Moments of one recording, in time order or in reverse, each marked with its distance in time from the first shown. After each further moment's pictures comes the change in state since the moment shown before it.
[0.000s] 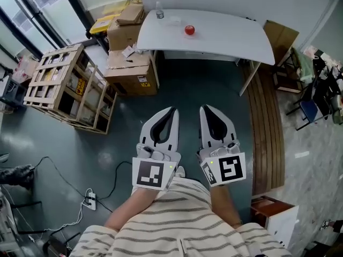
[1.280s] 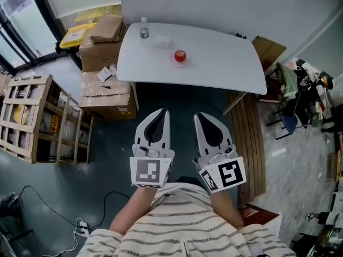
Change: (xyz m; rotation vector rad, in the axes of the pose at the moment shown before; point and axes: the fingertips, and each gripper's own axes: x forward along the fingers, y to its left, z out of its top) left arm 0.242 0.207 -0.057 -0.127 0.025 -0.001; right arm 0.279 -0.071 -0.029 -0.065 0.110 0.001
